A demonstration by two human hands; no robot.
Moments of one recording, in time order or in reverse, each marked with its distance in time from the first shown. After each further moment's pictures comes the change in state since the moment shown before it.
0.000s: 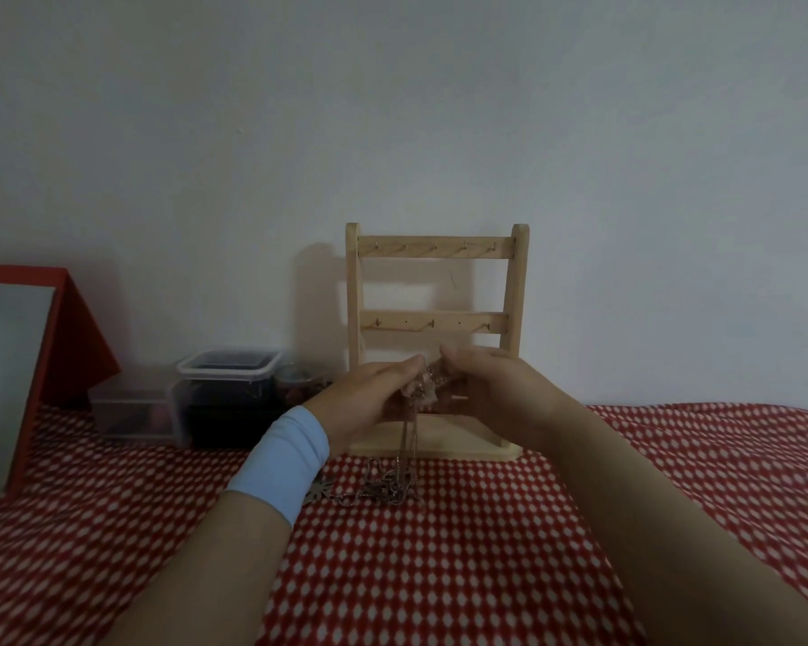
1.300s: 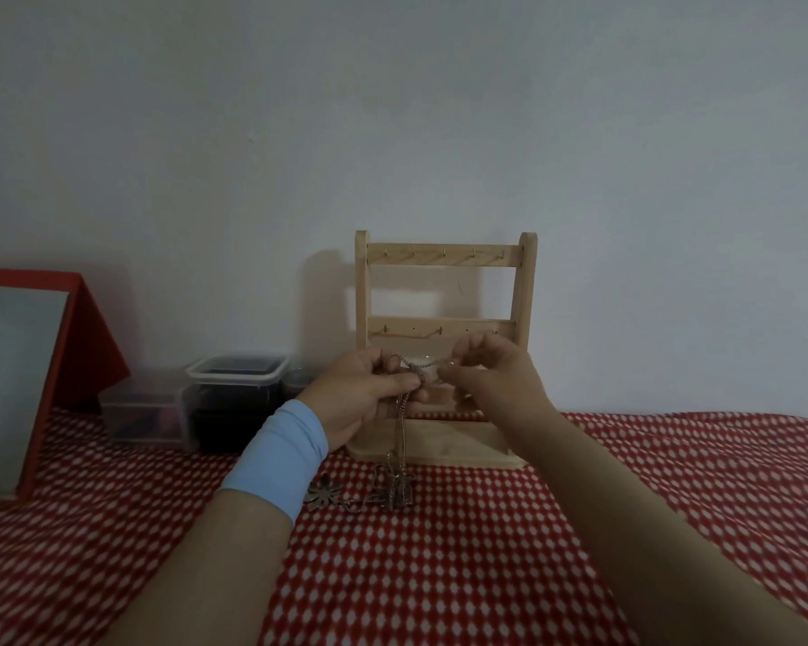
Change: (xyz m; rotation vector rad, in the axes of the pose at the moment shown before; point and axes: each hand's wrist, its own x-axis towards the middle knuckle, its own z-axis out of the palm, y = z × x) left_hand -0.004 0.012 -0.012 -0.241 0.112 0.052; right_hand 0.008 0.002 0.018 -0.155 0.489 -0.121
